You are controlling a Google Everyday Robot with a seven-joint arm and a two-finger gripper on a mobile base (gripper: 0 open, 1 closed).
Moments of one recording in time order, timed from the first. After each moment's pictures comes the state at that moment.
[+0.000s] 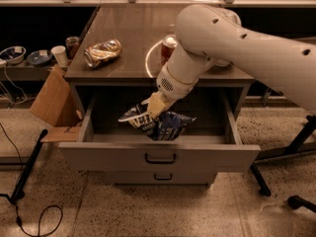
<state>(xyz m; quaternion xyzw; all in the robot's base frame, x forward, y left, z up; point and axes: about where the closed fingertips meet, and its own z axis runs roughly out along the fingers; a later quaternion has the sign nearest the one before) 0.555 -0.012 0.796 -0.39 0.90 0.15 0.13</state>
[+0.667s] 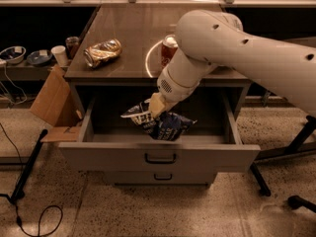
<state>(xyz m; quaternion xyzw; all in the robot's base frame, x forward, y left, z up) 0.557 -0.015 0.793 -0.34 0.92 0.14 0.14</state>
